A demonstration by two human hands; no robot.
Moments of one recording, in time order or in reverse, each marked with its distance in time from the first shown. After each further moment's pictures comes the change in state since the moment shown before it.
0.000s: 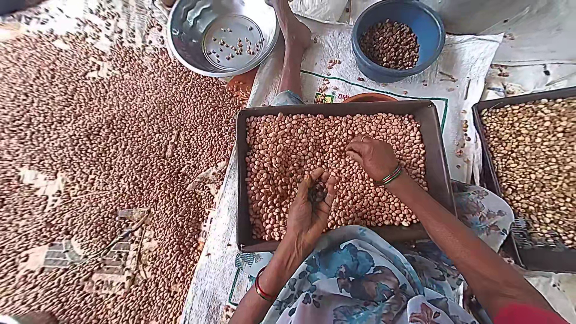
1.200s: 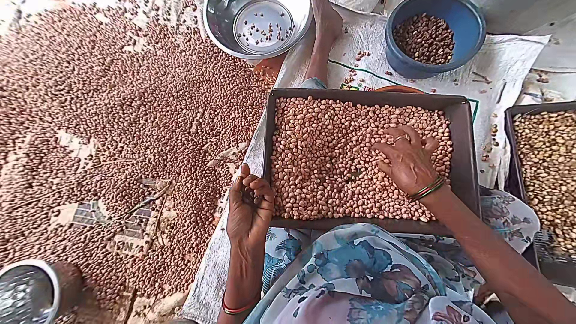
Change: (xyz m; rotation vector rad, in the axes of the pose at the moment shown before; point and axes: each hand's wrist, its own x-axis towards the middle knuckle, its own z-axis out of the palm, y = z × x) left_hand -0.046 0.096 -0.075 -0.350 -0.173 0.395; right_hand -0.034 -0.045 -0.020 -0.190 -0.125 0.084
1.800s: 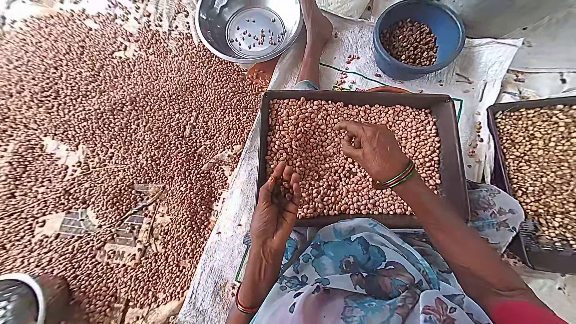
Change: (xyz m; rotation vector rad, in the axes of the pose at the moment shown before) left_hand -0.016 -0.040 0.011 0.282 0.087 -0.134; right_hand 0.025 -0.061 -0.029 0.353 0.103 -0.136
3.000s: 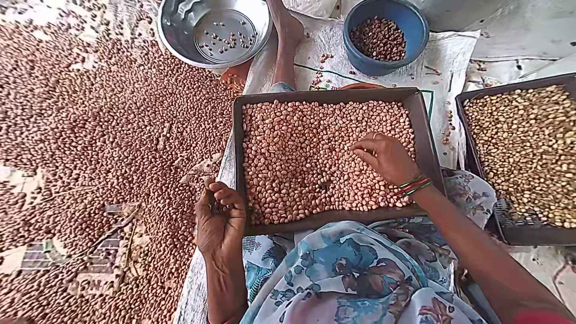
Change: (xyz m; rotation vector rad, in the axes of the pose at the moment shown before) left_hand 0.020 0.038 -0.029 -0.258 -0.059 0.205; right_hand -0.053 0.082 -0.008 -0.118 0.041 0.025
